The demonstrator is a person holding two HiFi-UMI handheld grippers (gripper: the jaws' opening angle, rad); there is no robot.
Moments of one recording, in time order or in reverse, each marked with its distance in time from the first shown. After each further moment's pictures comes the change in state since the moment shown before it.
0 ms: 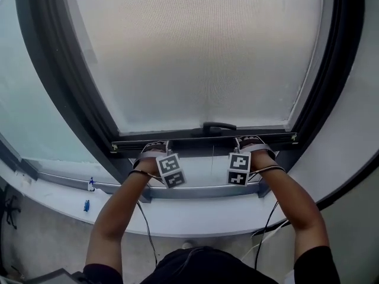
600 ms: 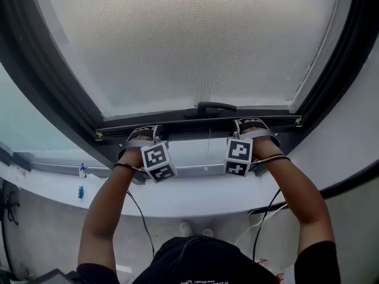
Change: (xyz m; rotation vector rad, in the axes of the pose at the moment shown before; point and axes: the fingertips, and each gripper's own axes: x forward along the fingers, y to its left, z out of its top) left arm 0.001 0.001 0.003 -0.009 -0.075 -0.018; right arm 0.006 -0.002 0.000 0.034 0.030 0.026
